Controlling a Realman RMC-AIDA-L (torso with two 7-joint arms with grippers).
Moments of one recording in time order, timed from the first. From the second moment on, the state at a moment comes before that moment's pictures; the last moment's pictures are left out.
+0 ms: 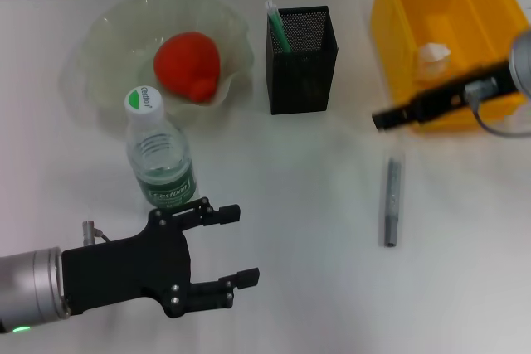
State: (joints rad) left arm -0.29 -2.07 1.13 0.45 1.58 1.65 -0.83; right arm 0.44 2.09 -1.37 -1.58 -2.50 -1.46 2.78
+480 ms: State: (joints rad) left arm -0.29 -2.07 1.13 0.45 1.58 1.64 -0.83; right arm 0.45 2.09 -1.40 -1.38 -2.51 -1.36 2.77
